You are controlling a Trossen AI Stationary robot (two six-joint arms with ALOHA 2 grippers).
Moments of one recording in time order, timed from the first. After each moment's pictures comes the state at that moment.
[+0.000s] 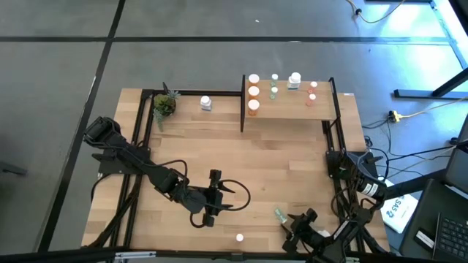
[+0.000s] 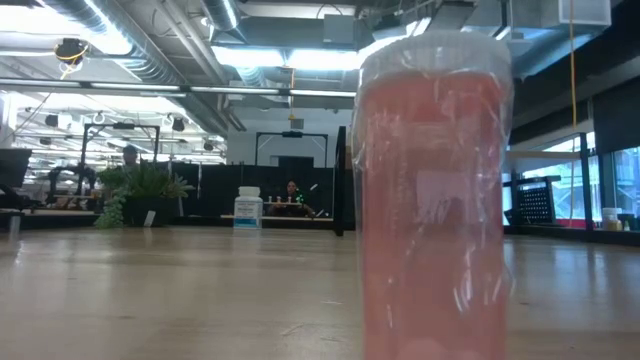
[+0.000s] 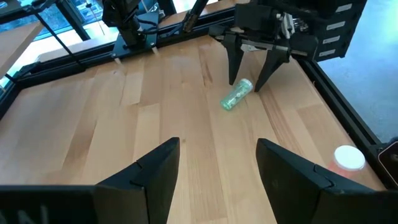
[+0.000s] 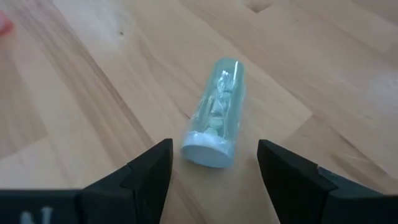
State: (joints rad) left arm -0.55 1.61 1.10 -0.04 -0.52 -0.07; right arm 1.12 2.19 1.36 -1.00 0.82 1.94
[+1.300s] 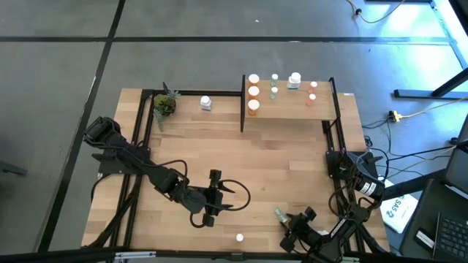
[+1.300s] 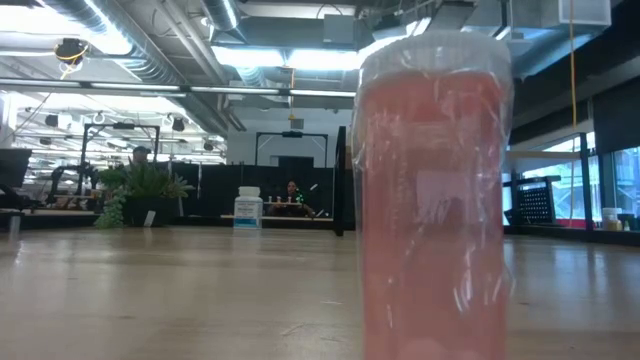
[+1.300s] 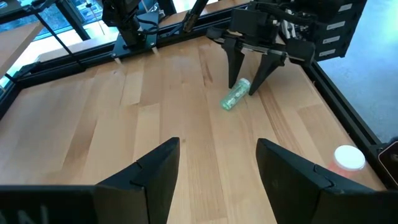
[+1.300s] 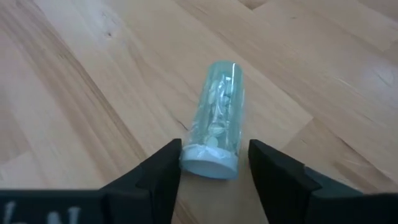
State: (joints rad) left arm -0.55 1.61 1.10 -0.04 -0.52 -0.07; right arm 1.09 2.19 1.36 -1.00 0.79 1.93
